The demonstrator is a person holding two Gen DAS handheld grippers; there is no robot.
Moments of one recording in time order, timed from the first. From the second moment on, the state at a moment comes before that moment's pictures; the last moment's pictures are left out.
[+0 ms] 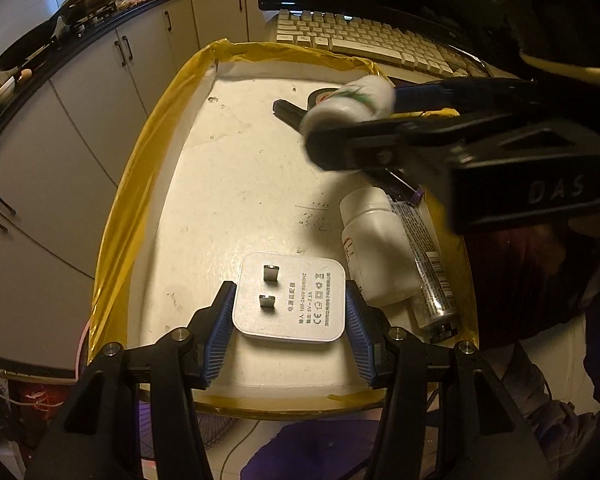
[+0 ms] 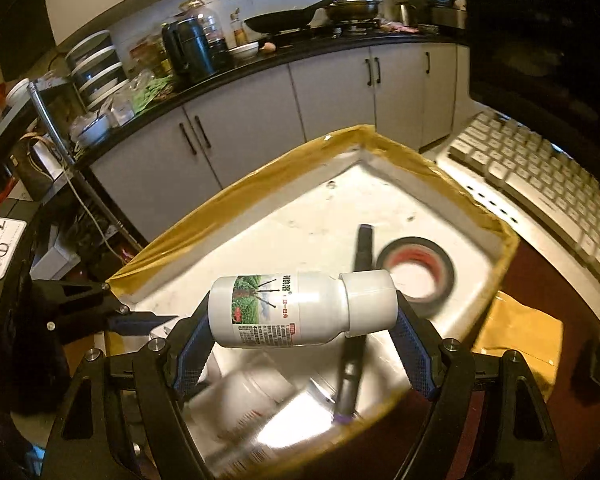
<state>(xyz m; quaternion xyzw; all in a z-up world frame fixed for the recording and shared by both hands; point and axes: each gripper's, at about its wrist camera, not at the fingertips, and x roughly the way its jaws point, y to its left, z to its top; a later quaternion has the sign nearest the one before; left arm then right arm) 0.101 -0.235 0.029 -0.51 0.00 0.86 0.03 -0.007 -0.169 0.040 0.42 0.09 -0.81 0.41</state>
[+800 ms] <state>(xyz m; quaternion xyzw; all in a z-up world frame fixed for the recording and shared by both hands) 0.098 -0.232 0.028 -0.51 0.01 0.86 0.02 -0.004 -0.196 0.016 0.40 0.17 -0.81 0.39</state>
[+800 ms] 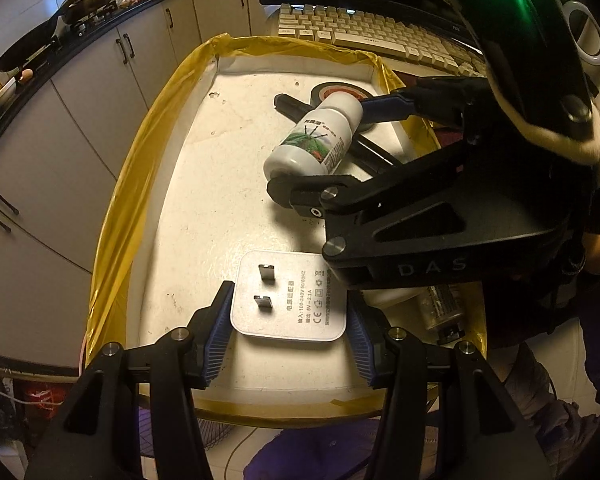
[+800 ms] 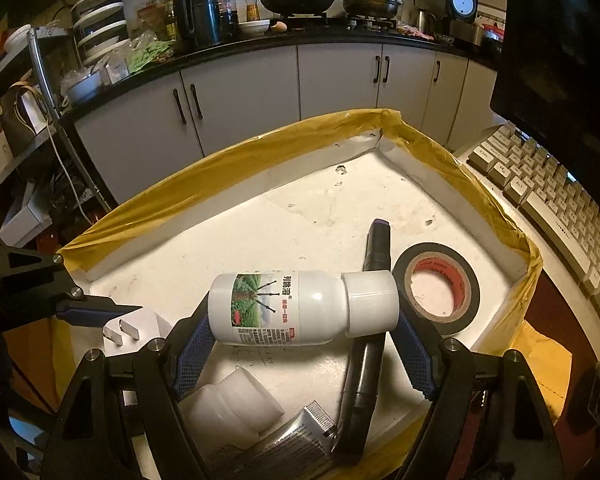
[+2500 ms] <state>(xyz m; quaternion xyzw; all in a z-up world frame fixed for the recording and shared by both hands) 0.047 -0.119 0.086 -0.46 -0.05 0.88 0.12 0.022 0.076 0.026 0.42 -0.12 -0.88 0.18</state>
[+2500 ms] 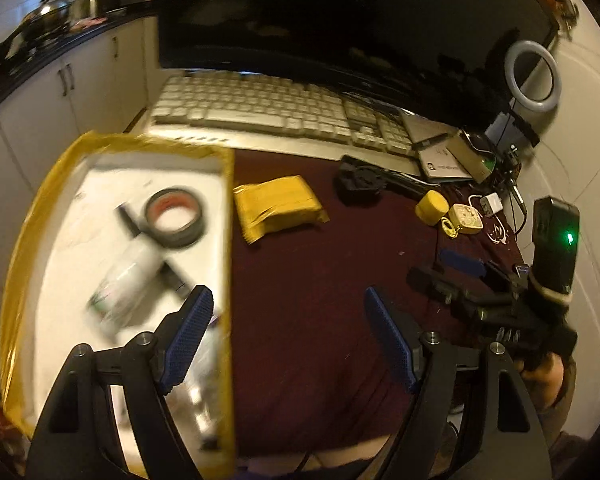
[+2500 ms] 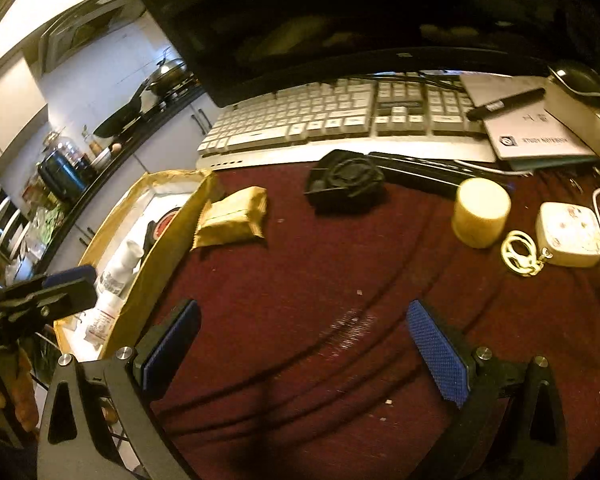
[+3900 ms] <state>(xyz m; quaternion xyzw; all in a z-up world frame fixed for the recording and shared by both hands) -0.028 -0.052 0.026 -0.50 0.04 0.86 0.10 0.021 0.116 0.028 0.41 -0.13 -0.89 0.15</state>
